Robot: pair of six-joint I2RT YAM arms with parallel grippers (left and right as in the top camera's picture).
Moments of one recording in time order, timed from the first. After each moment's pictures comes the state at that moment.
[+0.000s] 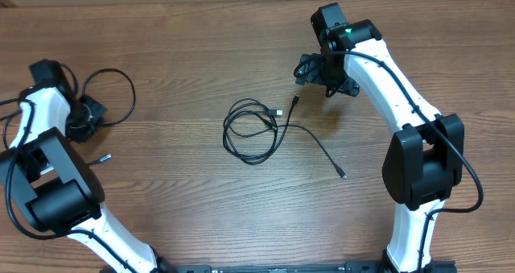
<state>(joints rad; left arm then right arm) 0.48 2.05 1.46 -0.79 0.00 -0.50 0.31 2.11 1.85 -1.12 0.05 0.54</state>
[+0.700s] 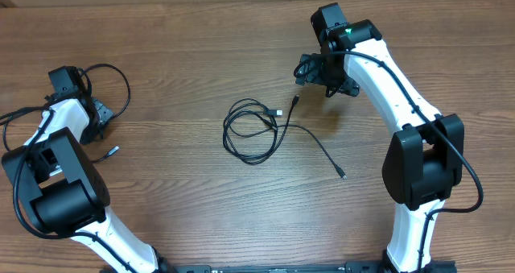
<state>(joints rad) 0.43 2.01 1.27 -0.46 -0.21 -0.48 0.31 2.11 1.85 -1.12 0.05 0.54</state>
